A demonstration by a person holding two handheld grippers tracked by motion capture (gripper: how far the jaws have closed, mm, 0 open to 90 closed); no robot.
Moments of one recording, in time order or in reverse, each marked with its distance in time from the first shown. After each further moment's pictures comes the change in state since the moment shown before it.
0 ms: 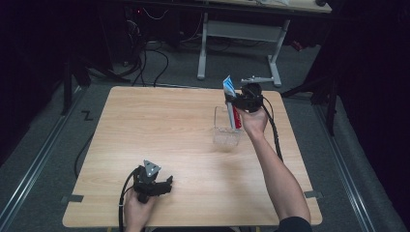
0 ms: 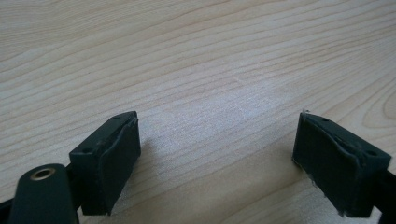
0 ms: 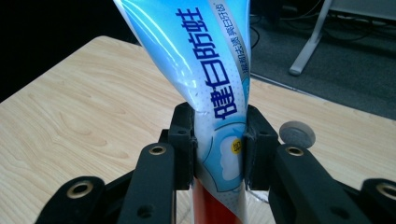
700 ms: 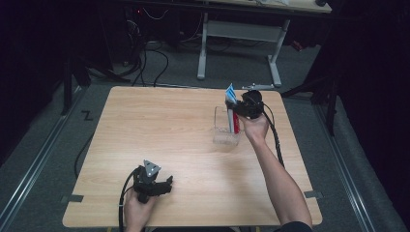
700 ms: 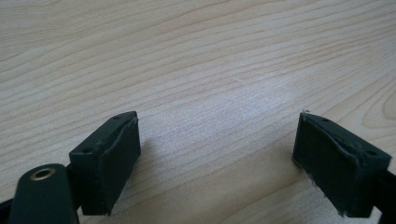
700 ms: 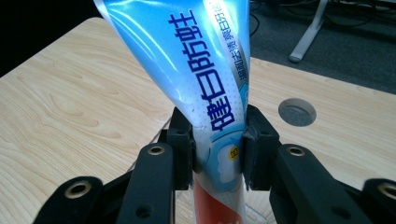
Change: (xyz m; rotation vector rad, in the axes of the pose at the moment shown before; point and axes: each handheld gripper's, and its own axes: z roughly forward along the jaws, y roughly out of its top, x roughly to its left) left arm 0.000 0.000 0.000 0.003 -0.001 -0.001; right arm -0.006 -0.023 0.006 0.040 -0.005 0.006
